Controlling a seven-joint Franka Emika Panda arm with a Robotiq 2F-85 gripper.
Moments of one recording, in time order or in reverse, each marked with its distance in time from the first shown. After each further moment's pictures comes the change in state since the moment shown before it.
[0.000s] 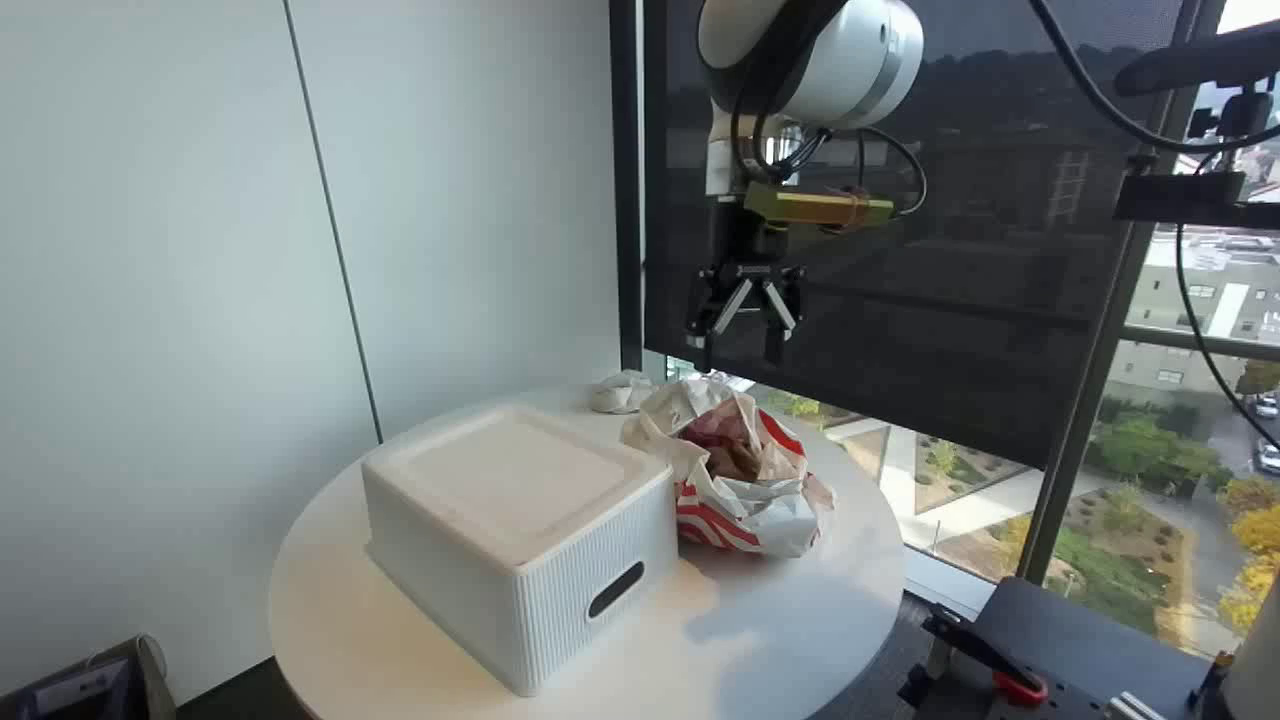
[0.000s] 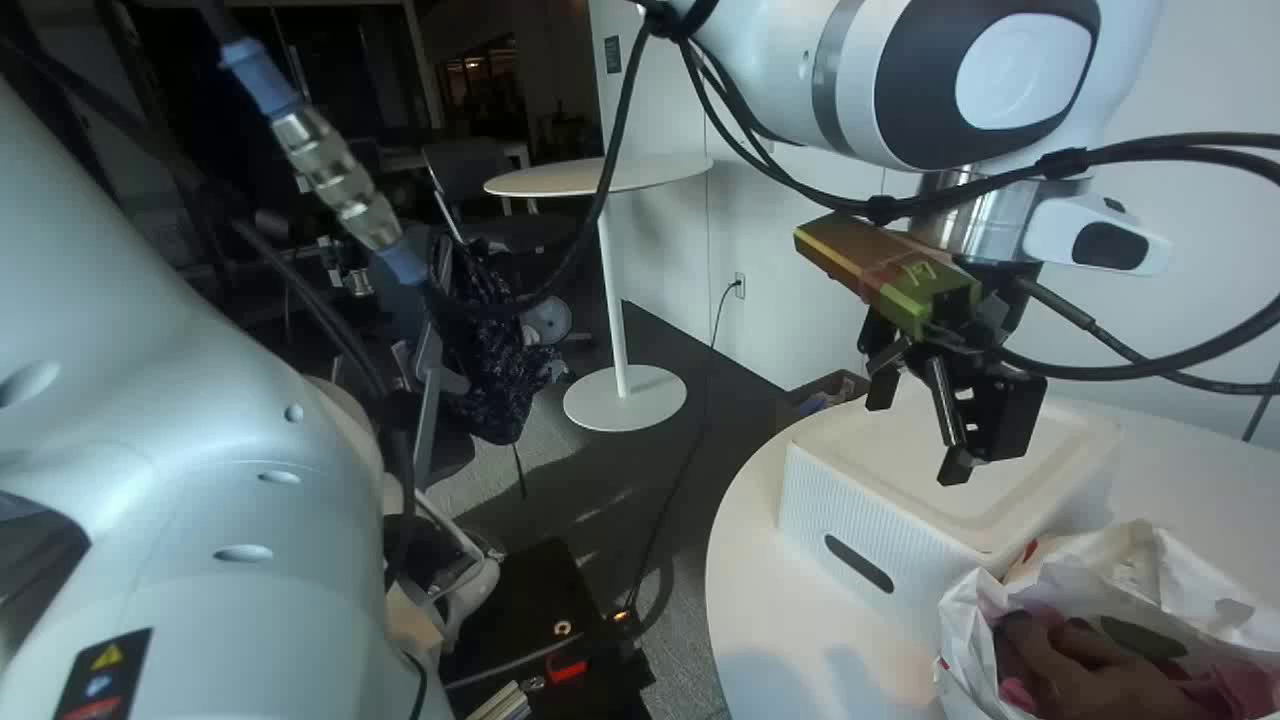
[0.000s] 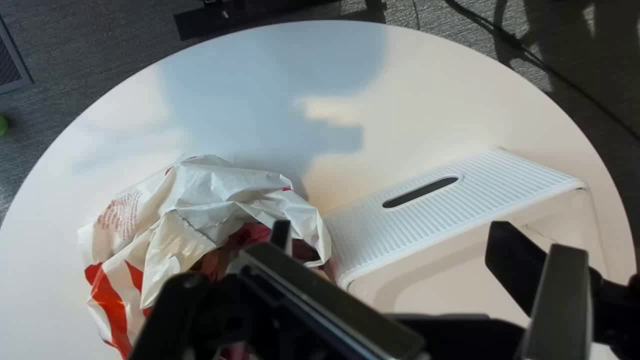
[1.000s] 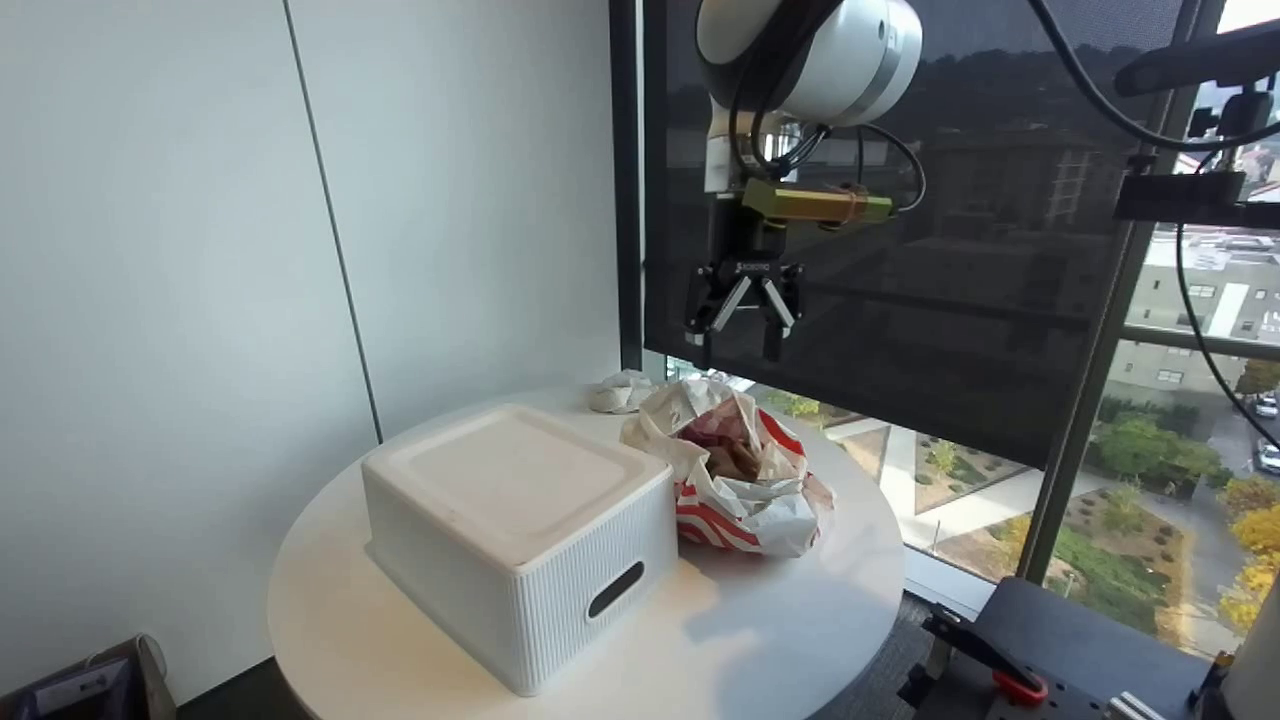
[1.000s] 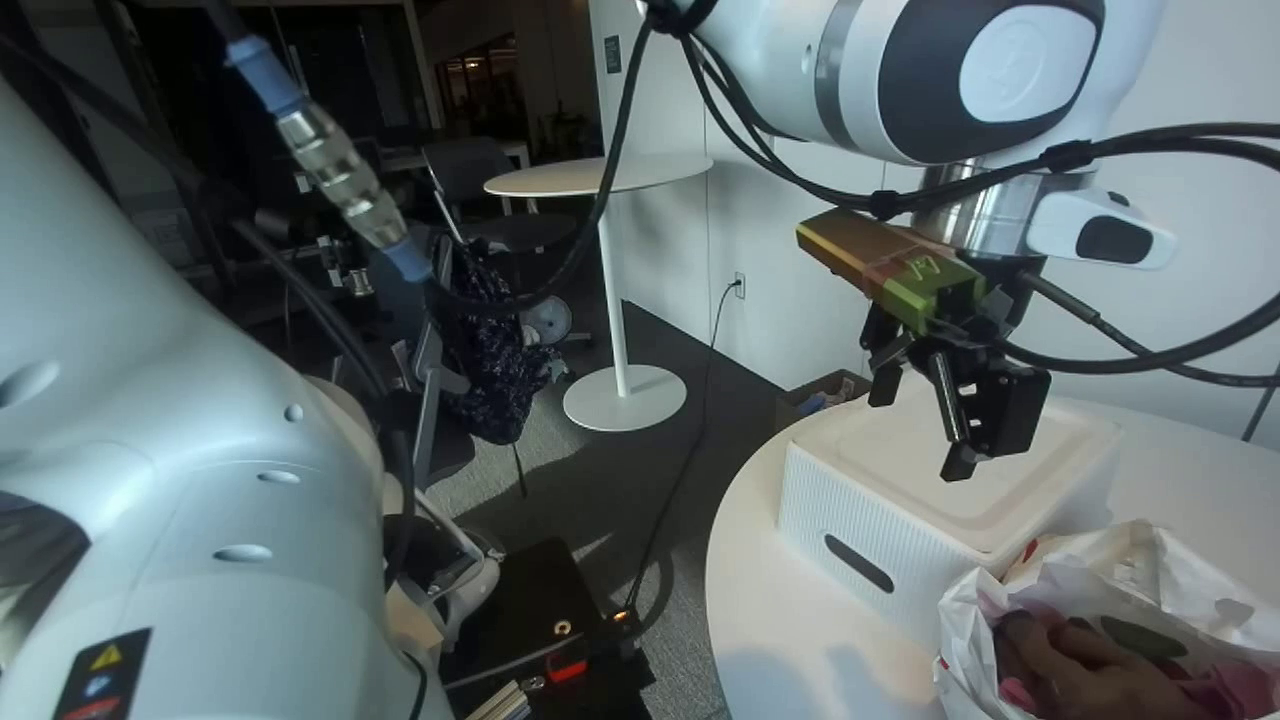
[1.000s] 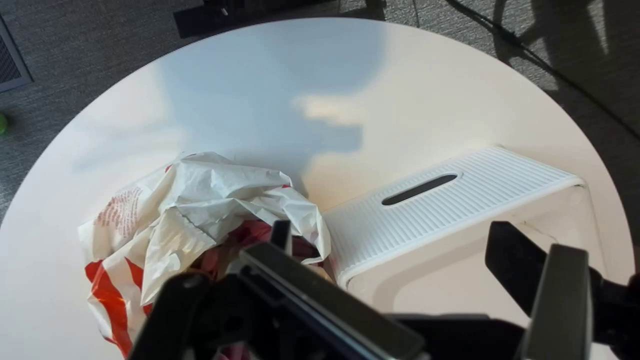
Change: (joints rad) arm 0.000 0.003 0.000 0.007 0.000 -0.003 0.000
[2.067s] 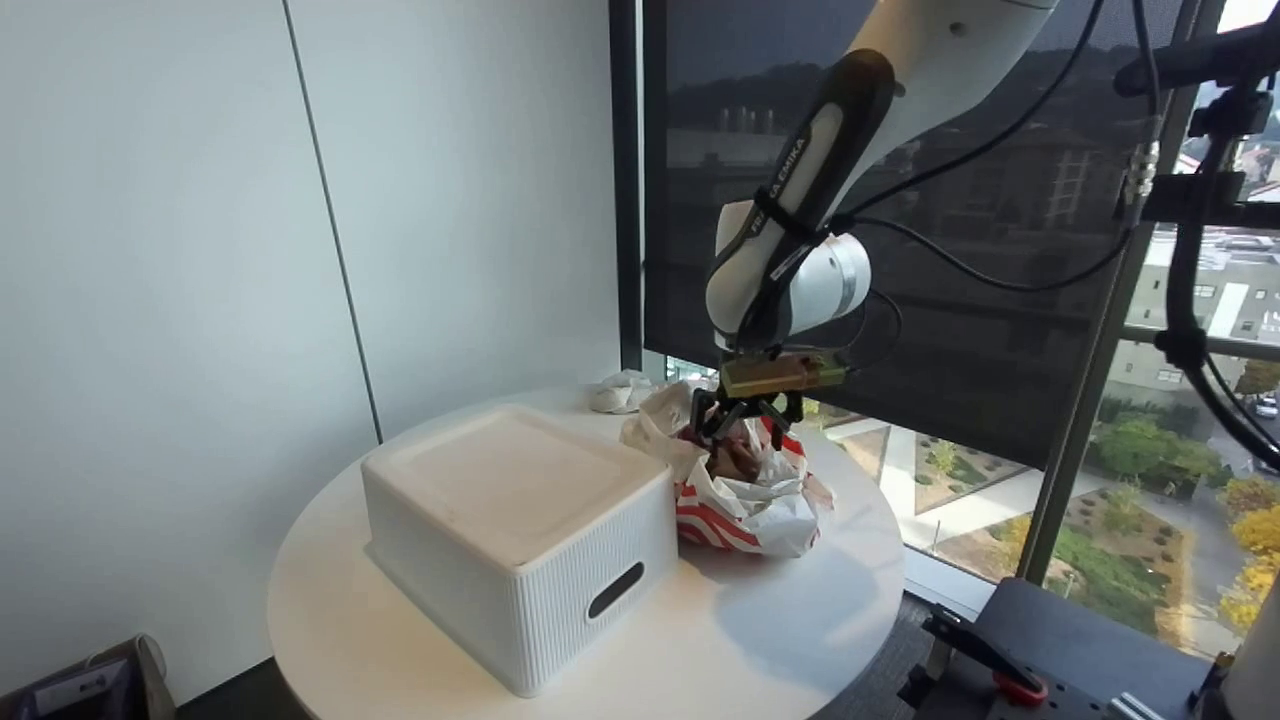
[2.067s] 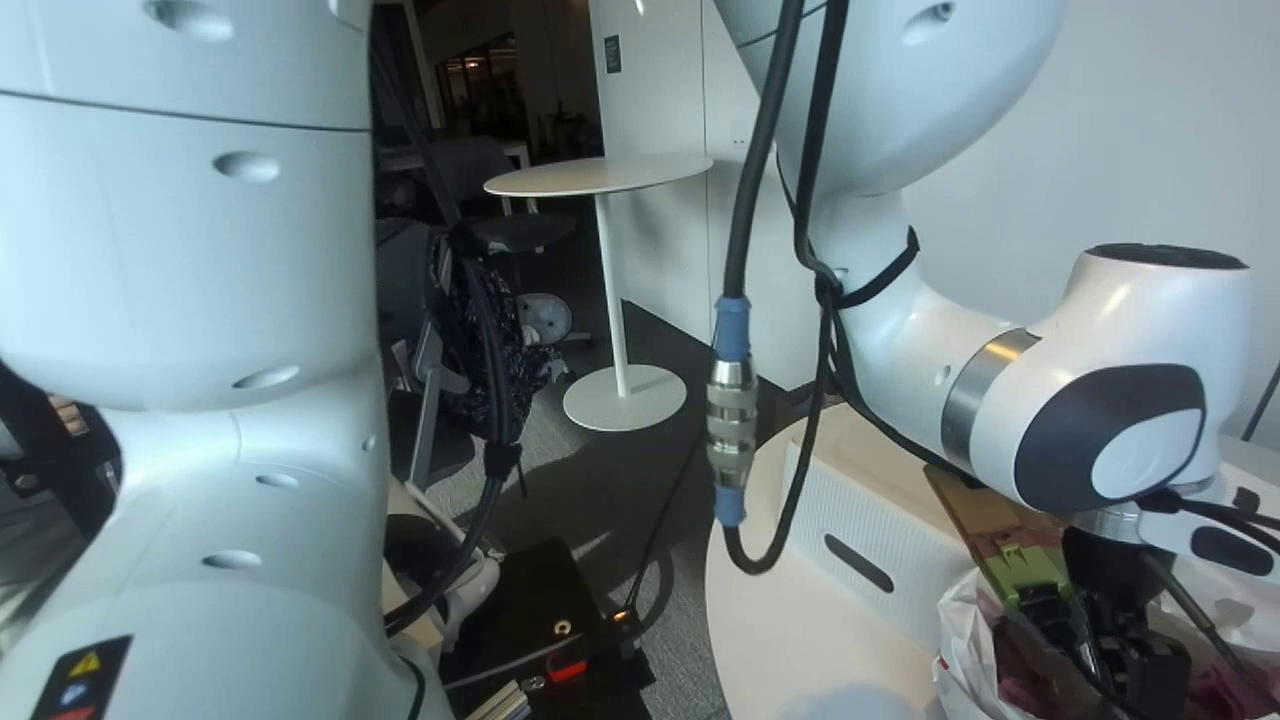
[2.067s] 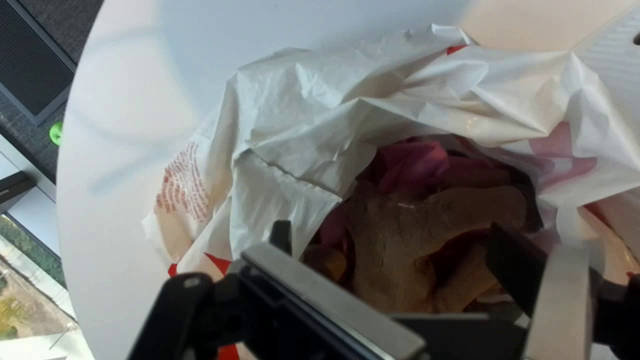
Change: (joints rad) arm -0.058 0.523 -0.109 0.050 -0.226 0.600 0.327
